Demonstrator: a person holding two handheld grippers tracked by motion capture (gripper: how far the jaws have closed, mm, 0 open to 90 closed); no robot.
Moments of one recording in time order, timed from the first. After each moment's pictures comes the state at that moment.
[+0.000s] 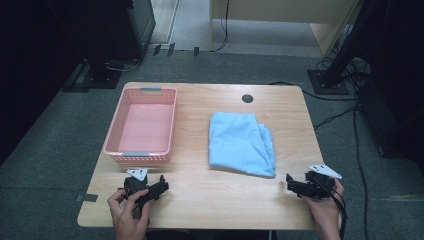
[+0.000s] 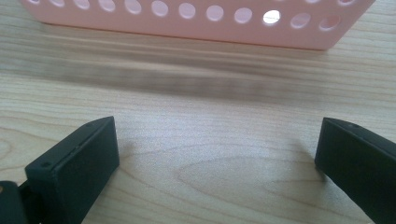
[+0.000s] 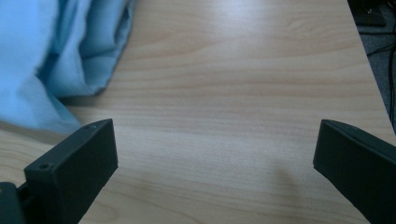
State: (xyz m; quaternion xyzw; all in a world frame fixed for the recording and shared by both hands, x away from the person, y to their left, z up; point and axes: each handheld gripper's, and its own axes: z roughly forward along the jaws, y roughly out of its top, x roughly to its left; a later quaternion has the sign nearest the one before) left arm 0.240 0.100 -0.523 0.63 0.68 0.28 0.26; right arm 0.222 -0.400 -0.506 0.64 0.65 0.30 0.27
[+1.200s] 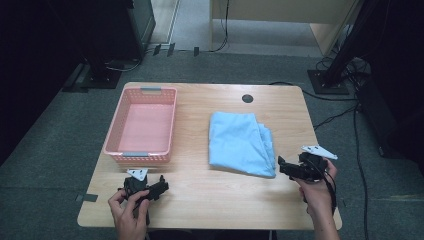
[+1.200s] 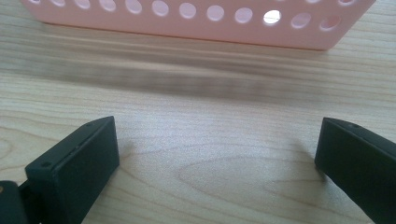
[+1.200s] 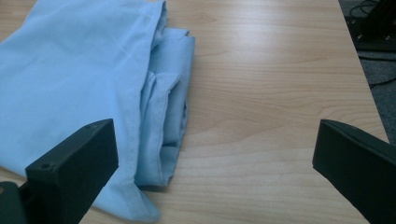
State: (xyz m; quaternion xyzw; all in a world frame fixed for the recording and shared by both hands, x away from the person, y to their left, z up) left arm 0.240 0.100 -0.524 0.63 0.68 0.28 0.26; right arm 0.256 -0.371 -0.456 0.63 0.65 0.34 0.26
